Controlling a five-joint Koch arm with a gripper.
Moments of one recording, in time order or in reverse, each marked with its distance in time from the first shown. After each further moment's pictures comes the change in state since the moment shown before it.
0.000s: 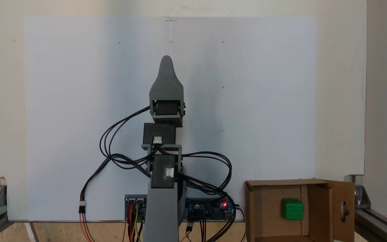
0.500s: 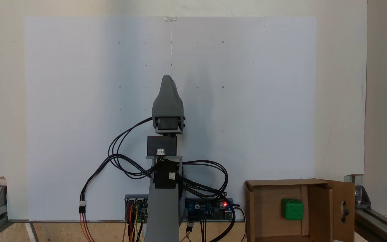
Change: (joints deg) arm -0.2 0.0 23.7 -34.5 0.0
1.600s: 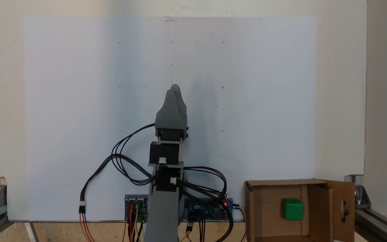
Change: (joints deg) arm 3.1 0.0 10.3 -18.9 0.0
